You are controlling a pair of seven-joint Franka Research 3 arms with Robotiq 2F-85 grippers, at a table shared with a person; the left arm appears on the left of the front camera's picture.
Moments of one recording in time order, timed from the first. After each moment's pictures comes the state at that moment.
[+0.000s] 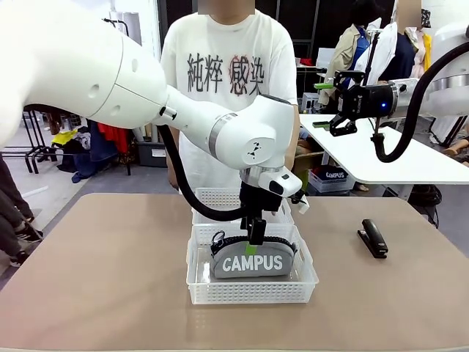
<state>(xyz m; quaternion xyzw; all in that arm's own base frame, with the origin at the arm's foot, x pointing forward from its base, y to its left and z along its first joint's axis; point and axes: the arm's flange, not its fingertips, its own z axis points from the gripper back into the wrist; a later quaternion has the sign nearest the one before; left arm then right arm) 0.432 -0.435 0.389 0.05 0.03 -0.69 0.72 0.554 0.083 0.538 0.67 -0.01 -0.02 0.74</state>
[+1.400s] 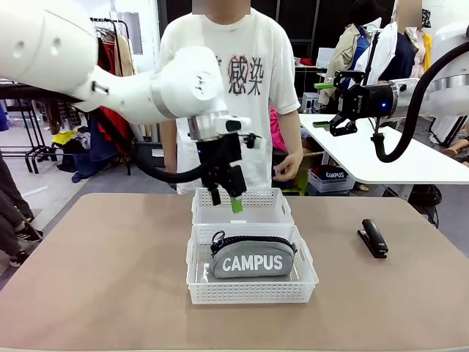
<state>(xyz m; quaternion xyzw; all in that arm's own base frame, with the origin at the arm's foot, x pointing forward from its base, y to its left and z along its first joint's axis) 0.467 -0.317 0.484 -0.16 0.03 -0.45 0.88 0.554 0.082 0.538 0.67 -0.01 -0.02 0.74</state>
